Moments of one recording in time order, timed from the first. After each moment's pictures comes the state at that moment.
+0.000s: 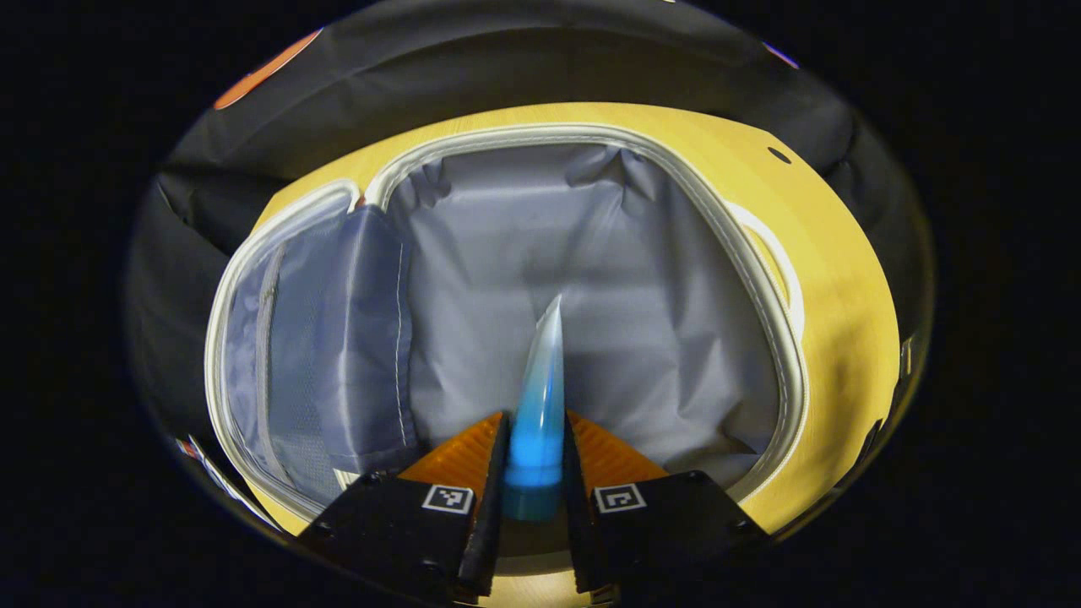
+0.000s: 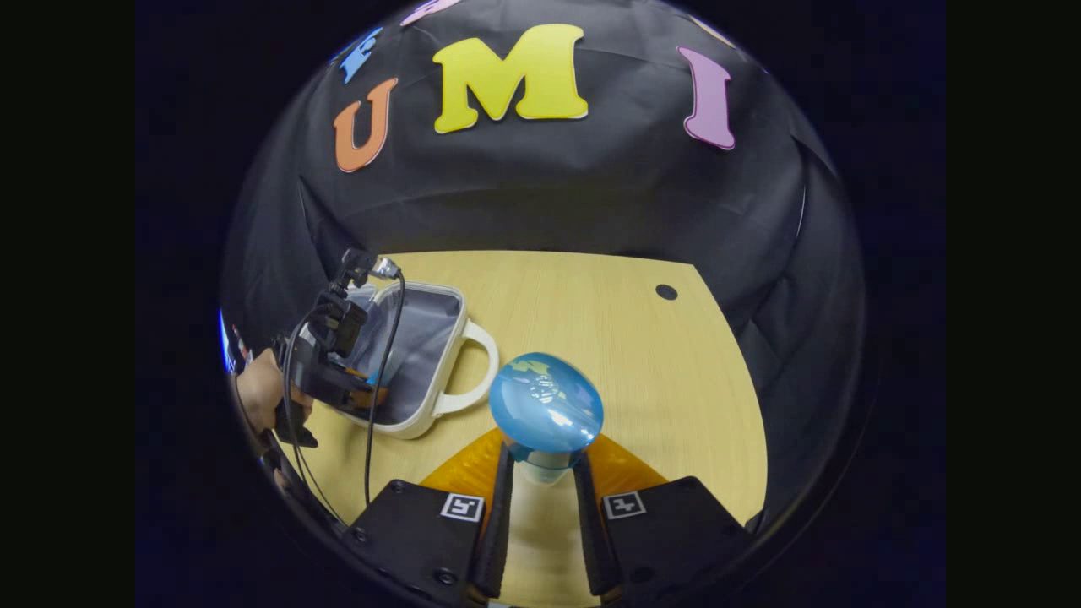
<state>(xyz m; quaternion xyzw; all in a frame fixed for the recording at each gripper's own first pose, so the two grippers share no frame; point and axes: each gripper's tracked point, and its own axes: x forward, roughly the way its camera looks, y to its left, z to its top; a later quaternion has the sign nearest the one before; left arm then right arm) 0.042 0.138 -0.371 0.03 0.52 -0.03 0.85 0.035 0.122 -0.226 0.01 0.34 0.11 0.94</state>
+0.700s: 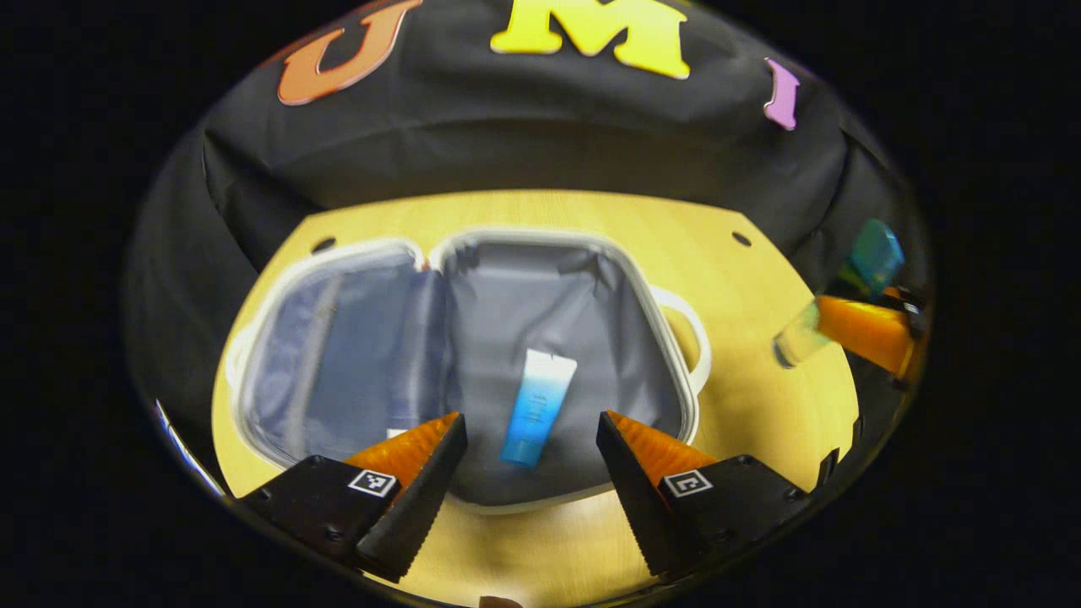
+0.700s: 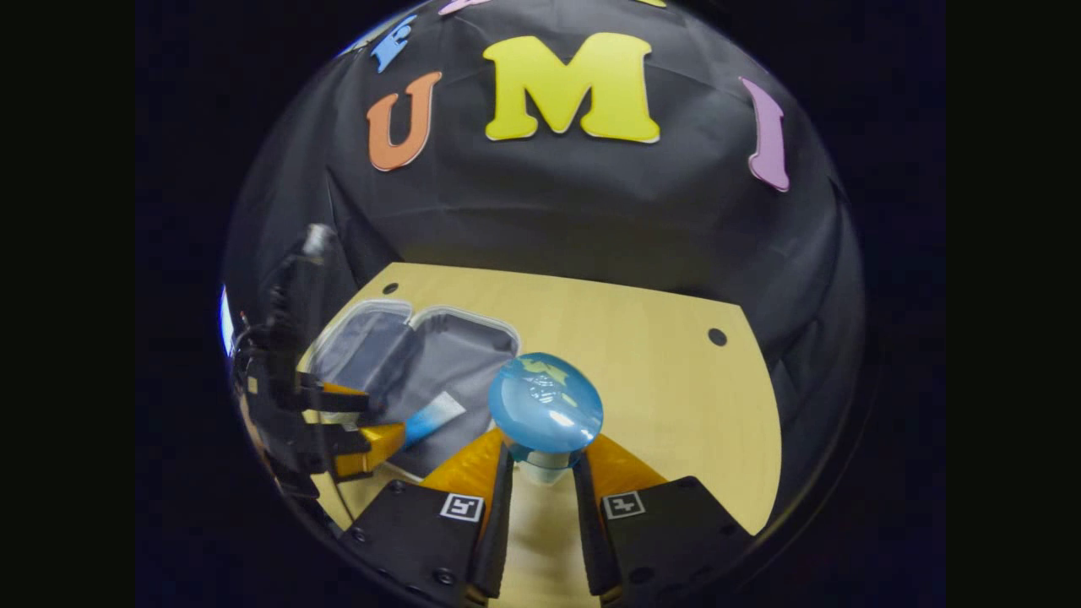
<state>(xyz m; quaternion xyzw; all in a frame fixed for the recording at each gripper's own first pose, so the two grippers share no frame) 0.011 0.151 -0.262 -0.02 0.37 -0.03 0.93 0.085 0.227 -0.196 -0.01 0.31 0.19 0.93</state>
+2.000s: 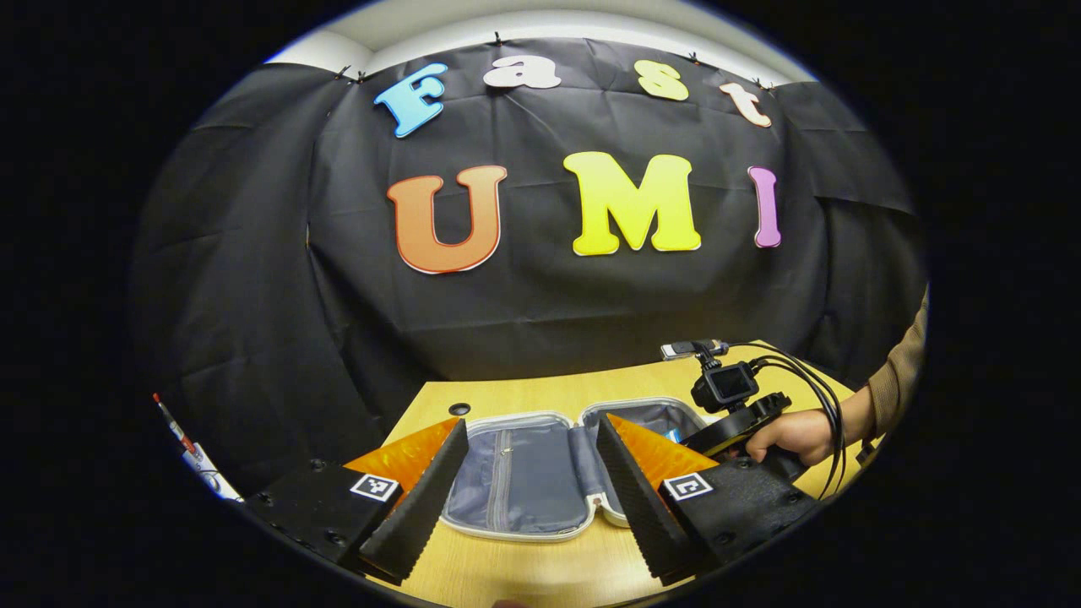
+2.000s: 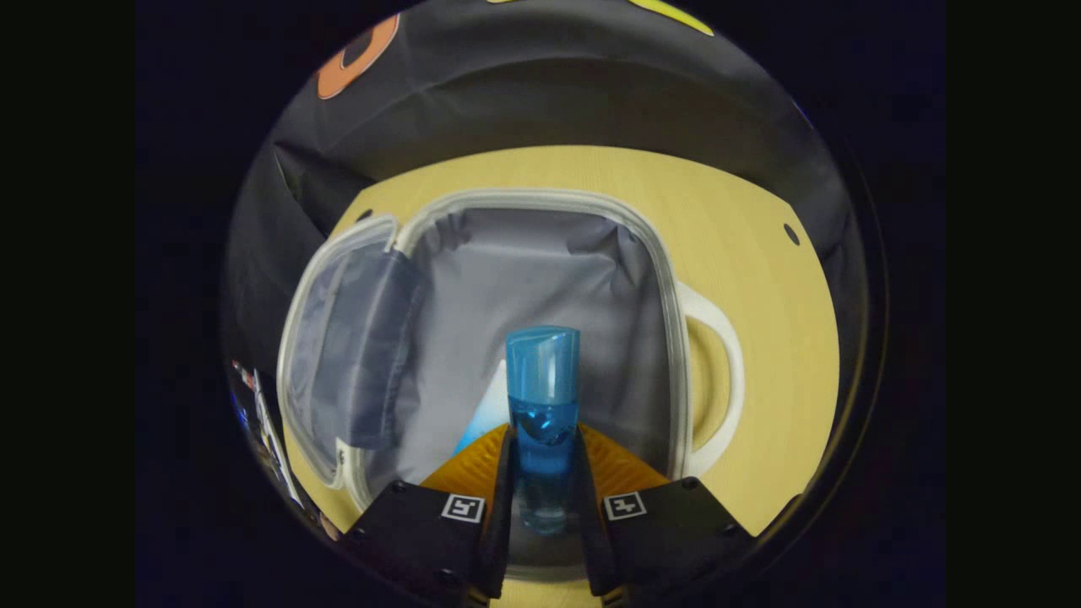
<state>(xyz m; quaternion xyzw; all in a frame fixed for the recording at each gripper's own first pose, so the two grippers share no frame) -0.061 0.285 -0.123 0.02 0.10 0.04 0.99 0.108 0.372 -0.345 0.03 0.52 0.11 0.84</state>
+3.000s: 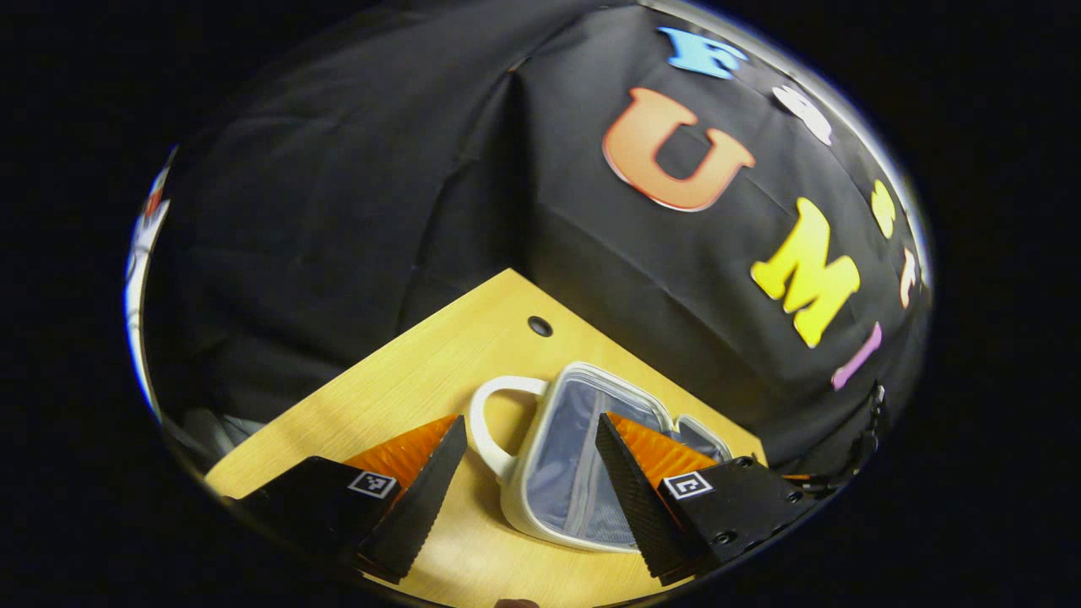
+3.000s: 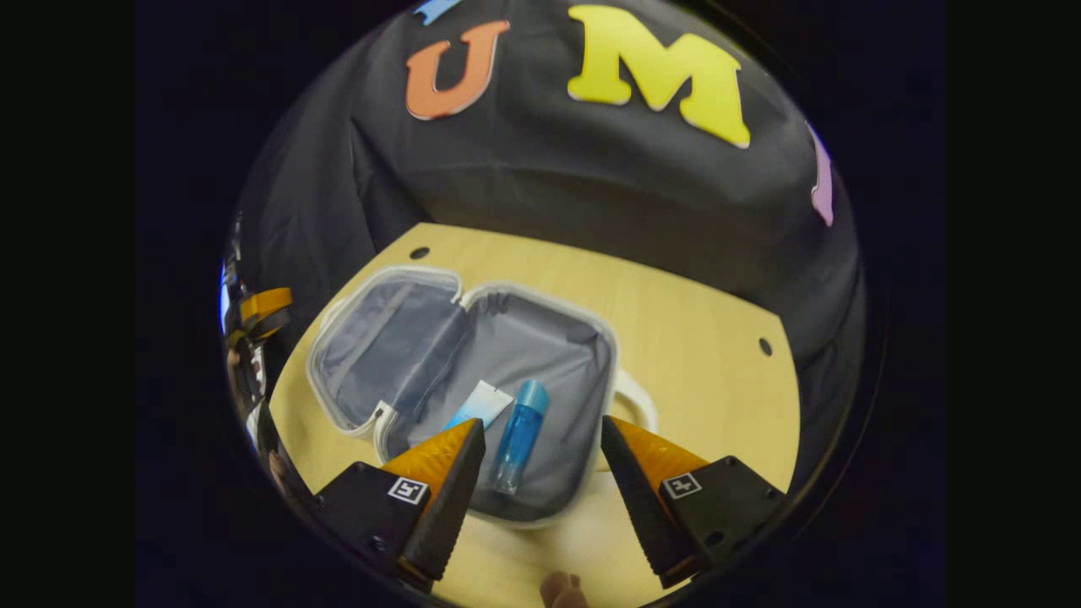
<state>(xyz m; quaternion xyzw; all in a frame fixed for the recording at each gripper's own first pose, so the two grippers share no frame) -0.016 0.472 -0.273 -0.37 0.18 0.11 0.90 0.077 0.317 -0.202 -0.06 0.32 0.20 0.92</state>
